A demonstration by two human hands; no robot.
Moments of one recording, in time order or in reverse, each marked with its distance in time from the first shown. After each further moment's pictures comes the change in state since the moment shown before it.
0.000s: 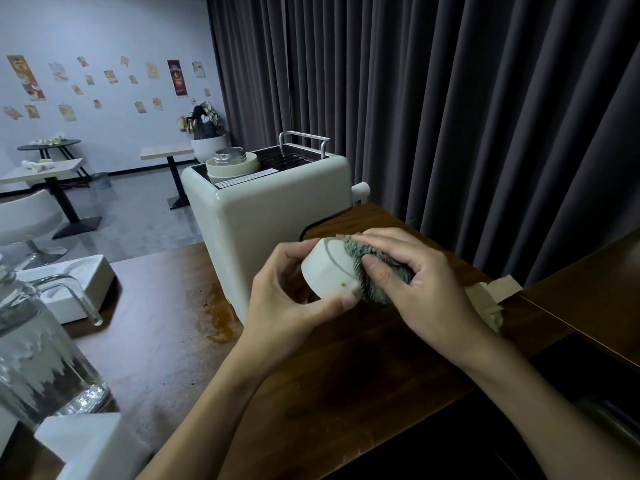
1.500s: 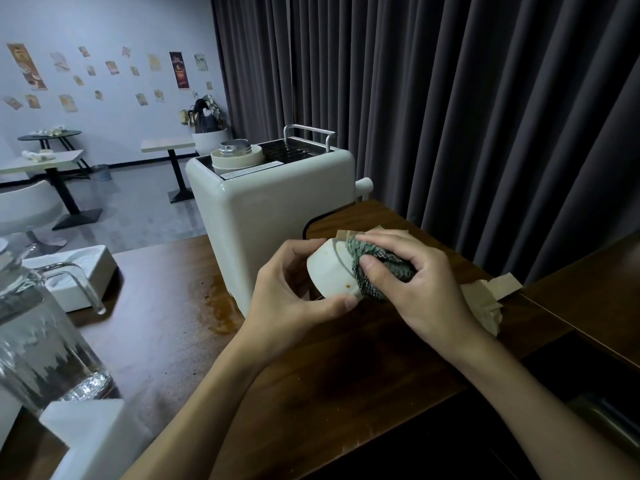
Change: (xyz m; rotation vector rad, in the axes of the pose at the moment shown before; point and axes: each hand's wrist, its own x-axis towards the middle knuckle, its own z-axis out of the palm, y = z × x) left_hand 0.000 -0.008 -0.004 0.009 -0.055 0.006; right_hand -0.006 0.003 0.007 0.073 0.052 0.074
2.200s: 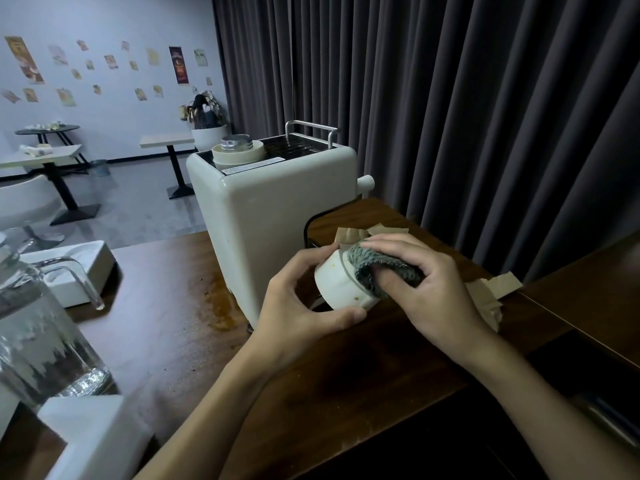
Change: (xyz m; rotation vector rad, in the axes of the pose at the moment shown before) left_hand -0.008 -0.008 0.006 0.030 -0.024 -0.002; right_hand -0.003 0.008 -0.006 -0.005 -0.072 -0.026
